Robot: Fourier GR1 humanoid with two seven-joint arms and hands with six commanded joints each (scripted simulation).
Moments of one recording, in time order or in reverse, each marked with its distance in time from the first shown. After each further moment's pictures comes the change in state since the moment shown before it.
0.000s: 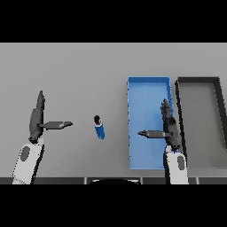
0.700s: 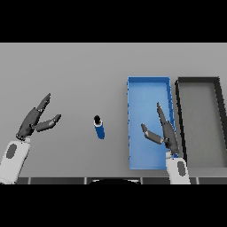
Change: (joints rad) left arm -0.022 0.214 -0.049 0.036 0.050 -0.394 -0.102; right arm 0.078 -0.091 0.129 -0.119 0.180 0.033 -0.038
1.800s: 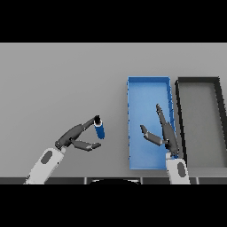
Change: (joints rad) left arm -0.009 -0.241 -0.291 -0.043 -0.159 -0.103 0.030; right arm 0.018 -0.002 0.009 -0.023 0.009 0.003 -0.002
